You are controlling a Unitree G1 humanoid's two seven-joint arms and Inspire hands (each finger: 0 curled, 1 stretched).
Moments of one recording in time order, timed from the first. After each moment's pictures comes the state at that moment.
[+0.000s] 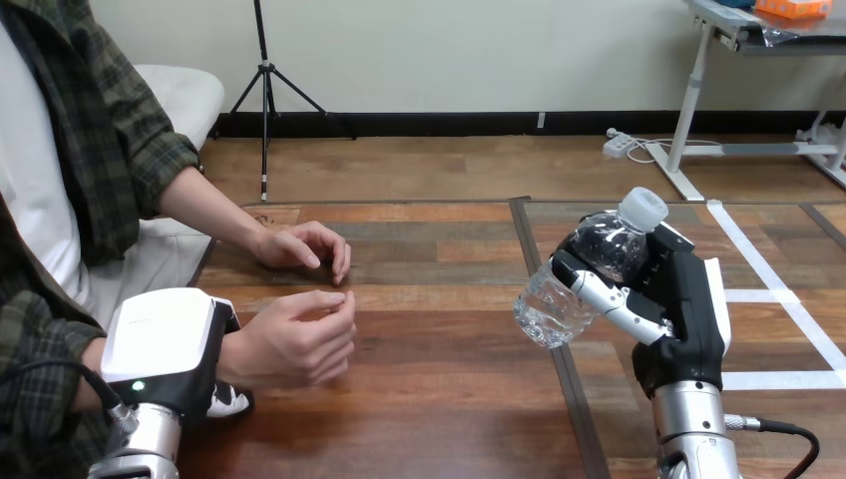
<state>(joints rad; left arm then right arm) -0.03 0.48 -0.26 0.23 0.94 0.18 0.24 -0.20 -0.05 -0.14 0.63 0.12 -0.65 0.07</state>
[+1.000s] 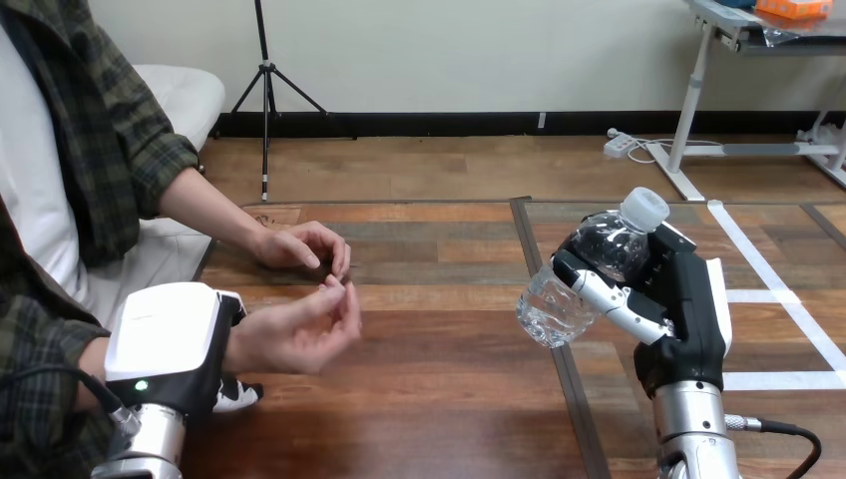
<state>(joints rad) -0.01 0.48 -0.26 0.20 0.93 0.15 0.28 -0.20 -0.05 -0.14 0.63 0.11 -0.65 0.05</state>
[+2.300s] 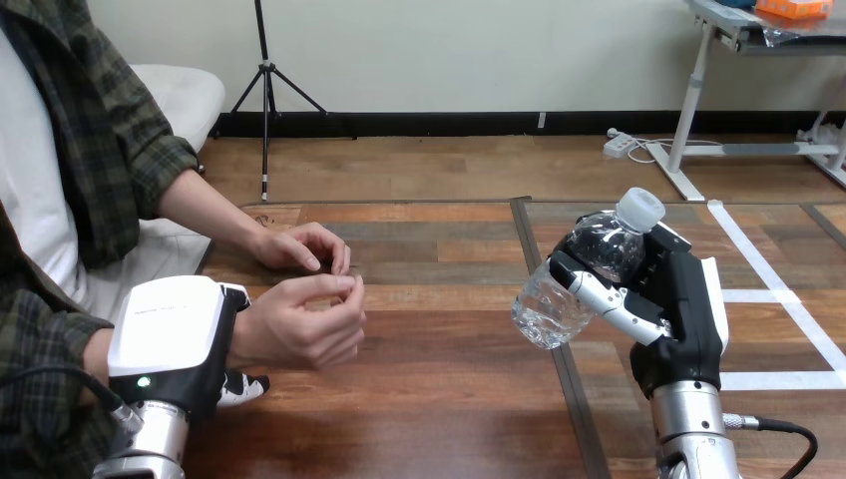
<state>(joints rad) -0.01 0.48 -0.26 0.18 0.93 0.13 0.30 -0.20 -0.05 -0.14 0.63 0.12 -0.65 0.09</state>
